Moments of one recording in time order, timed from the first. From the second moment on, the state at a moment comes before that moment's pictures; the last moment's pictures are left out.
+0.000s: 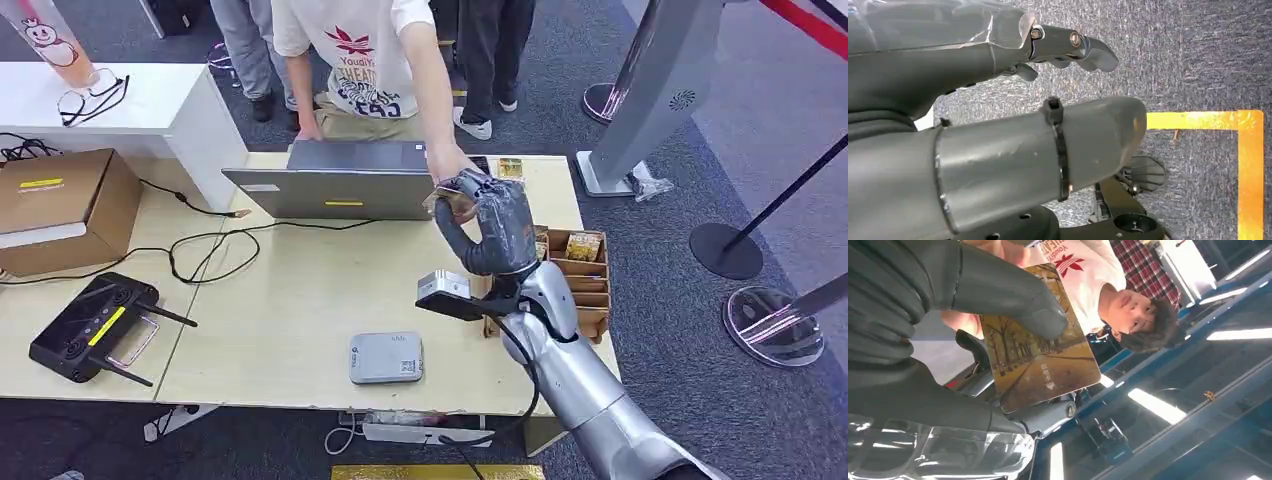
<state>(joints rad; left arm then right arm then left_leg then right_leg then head) -0.05 -0.08 0.11 -0.19 -0.19 0.25 -0.12 -0.54 -0.01 0.52 -1.14 0.57 -0.53 -0.47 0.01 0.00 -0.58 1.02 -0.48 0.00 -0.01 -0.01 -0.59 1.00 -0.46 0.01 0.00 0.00</state>
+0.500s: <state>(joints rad) -0.05 -0.08 0.11 -0.19 -0.19 0.25 -0.12 -0.54 0.00 0.52 -1.13 0.47 -0.48 -0.50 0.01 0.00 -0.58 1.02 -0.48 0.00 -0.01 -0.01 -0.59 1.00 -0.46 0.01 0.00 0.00</state>
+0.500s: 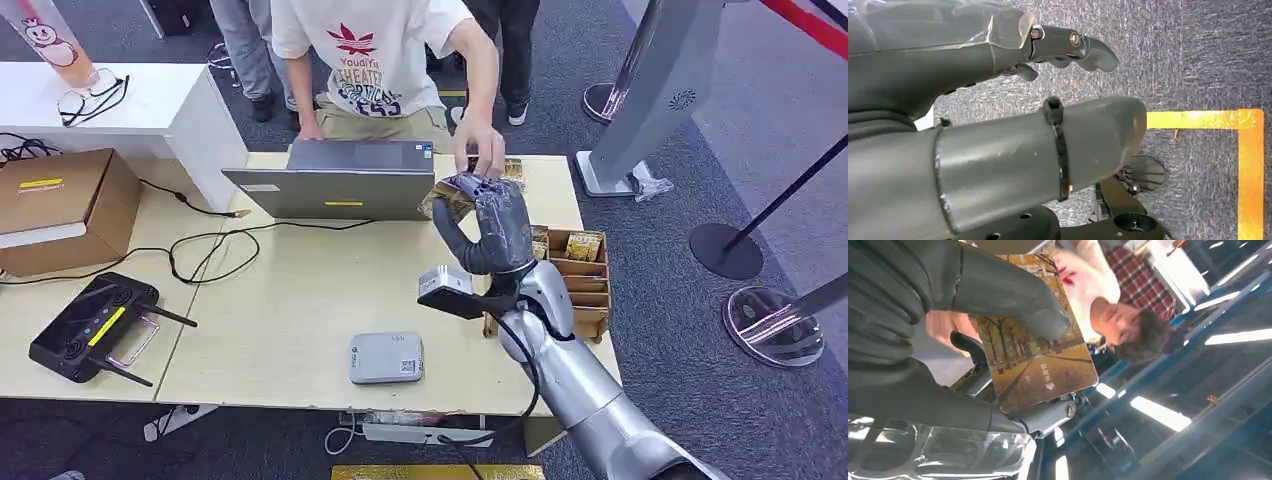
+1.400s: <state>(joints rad) -0.04 -0.07 0.12 -0.19 -0.18 0.23 -0.12 -0.49 0.01 0.63 -1.10 -0.12 0.14 -0.43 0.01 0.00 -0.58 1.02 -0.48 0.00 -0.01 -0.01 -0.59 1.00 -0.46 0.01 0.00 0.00</state>
